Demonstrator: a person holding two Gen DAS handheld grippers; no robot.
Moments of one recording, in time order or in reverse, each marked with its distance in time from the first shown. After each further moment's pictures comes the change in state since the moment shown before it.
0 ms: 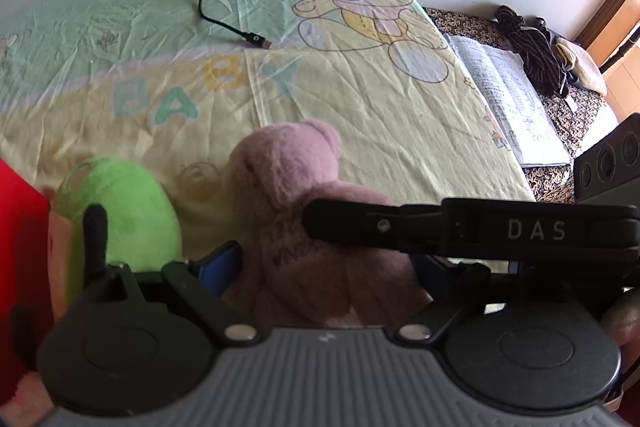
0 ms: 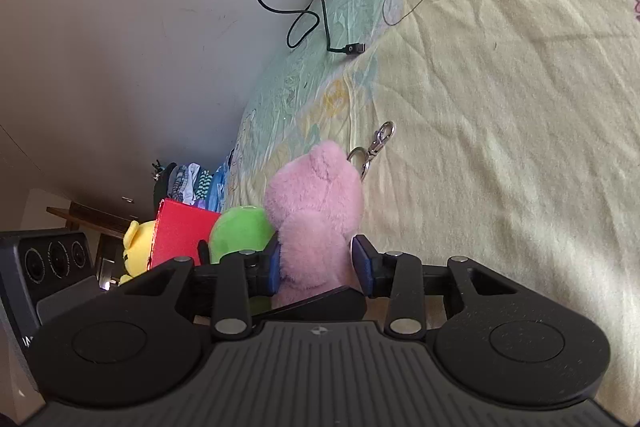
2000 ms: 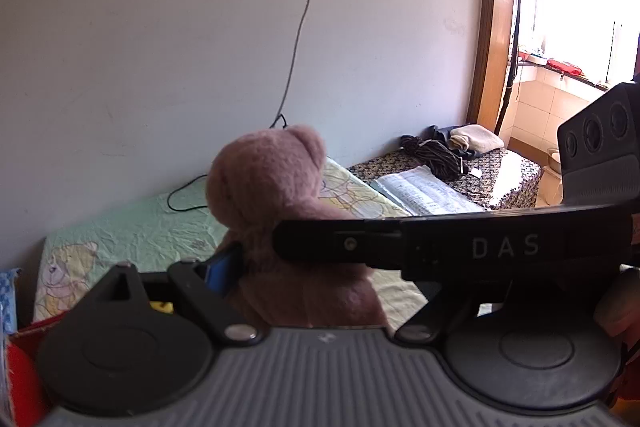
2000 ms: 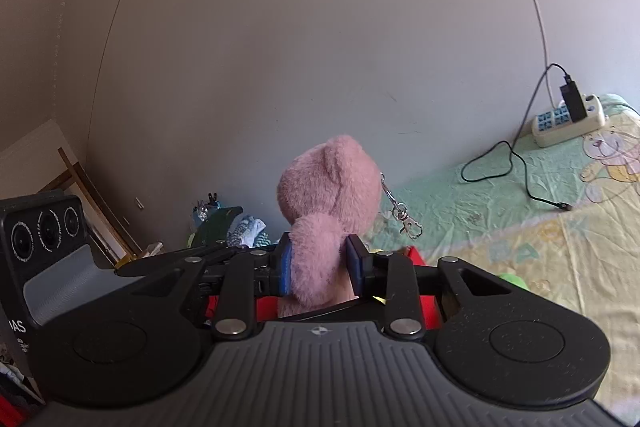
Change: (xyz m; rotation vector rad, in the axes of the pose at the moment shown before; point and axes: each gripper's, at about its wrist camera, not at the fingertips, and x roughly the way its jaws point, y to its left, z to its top) left arm -0.274 0.100 -0.074 0.376 -0.534 -0.124; right arm 0.002 0.276 -0.135 -0.521 -0.428 -0.016
